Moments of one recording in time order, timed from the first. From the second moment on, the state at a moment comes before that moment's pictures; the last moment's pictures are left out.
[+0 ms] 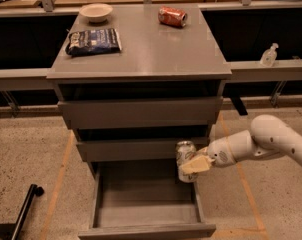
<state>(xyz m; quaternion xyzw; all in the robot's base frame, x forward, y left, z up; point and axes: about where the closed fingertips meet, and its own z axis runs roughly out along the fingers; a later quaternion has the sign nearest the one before) 0.513 -0.132 0.599 -0.35 0.82 0.40 0.20</state>
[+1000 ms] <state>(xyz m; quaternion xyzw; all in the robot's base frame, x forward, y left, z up) 0.531 -0.139 0.777 -0.44 0.78 0.31 0.32</state>
